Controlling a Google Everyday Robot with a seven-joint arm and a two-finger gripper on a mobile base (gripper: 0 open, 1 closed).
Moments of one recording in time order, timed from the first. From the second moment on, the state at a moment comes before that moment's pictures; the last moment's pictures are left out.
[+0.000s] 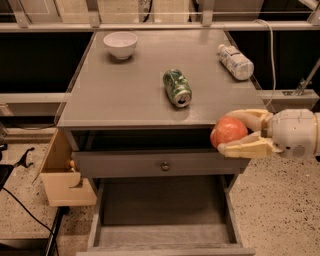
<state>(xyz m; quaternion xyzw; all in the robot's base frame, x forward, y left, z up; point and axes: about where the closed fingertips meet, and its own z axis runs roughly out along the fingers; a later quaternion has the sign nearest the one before) 0.463 -0.160 0.877 -0.48 0.66 0.30 0.49</state>
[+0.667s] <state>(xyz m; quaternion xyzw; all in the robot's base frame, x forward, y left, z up) 0.449 -0.140 0.806 -0.50 0.65 0.30 0.49</state>
